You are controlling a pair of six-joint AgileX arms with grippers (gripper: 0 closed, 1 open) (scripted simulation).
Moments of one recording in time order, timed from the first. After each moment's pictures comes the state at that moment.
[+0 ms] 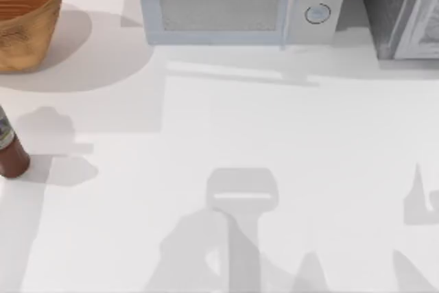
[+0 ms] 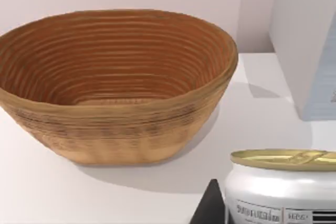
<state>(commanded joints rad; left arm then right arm) 0.06 0.73 0.70 -0.31 0.08 0.05 0.00 0.00 0.00 0.00 0.00 0.00</state>
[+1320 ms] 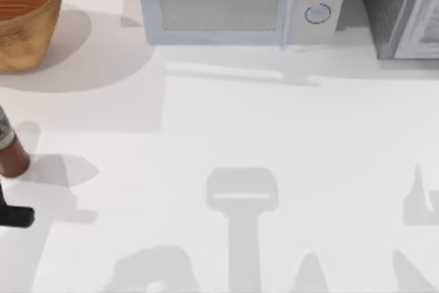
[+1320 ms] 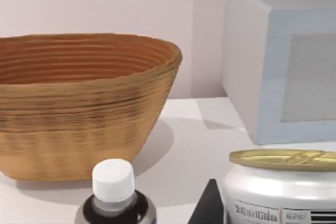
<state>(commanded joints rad) -0.03 0.11 0.05 0.04 0.09 0.00 0.00 0.00 0.00 0.00 0.00 0.00</state>
